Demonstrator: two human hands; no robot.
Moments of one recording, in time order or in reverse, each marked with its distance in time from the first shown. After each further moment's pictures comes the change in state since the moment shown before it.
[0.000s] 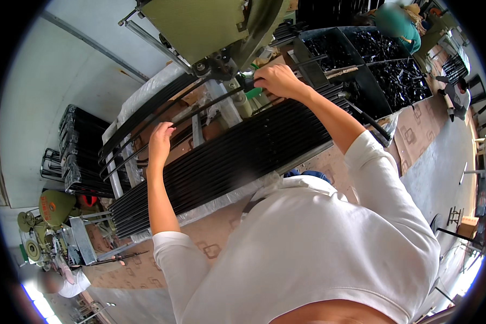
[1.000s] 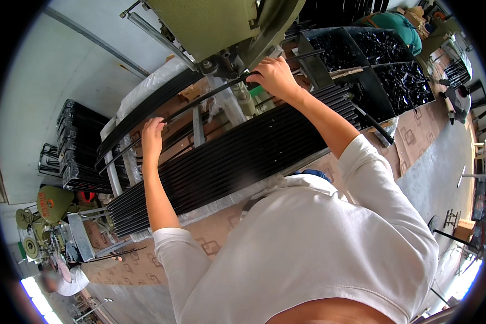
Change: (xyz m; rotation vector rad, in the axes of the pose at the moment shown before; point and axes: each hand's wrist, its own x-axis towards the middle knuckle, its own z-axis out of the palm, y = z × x) left_hand 0.005 -0.027 -0.010 0.077 0.025 -0.071; right_hand 0.014 -0.021 0.015 -0.130 0.323 -0.070
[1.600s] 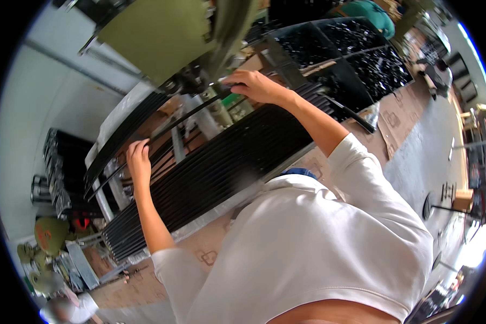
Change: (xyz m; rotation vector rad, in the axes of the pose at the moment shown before) left_hand -0.014 0.006 0.016 0.156 0.104 0.048; right_hand -0.014 0.020 -0.017 0.515 -0.250 0.118
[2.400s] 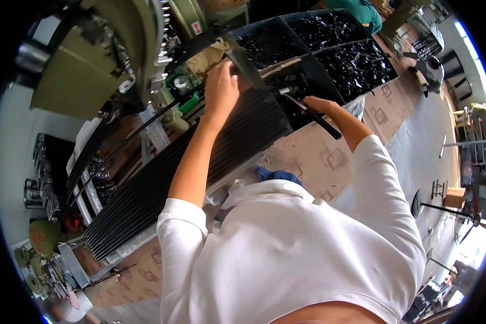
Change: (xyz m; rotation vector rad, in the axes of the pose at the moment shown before) left_hand 0.129 0.332 0.144 -0.387 0.050 0.242; right_hand -0.249 0.200 -0.150 -0.333 -0.722 0.686
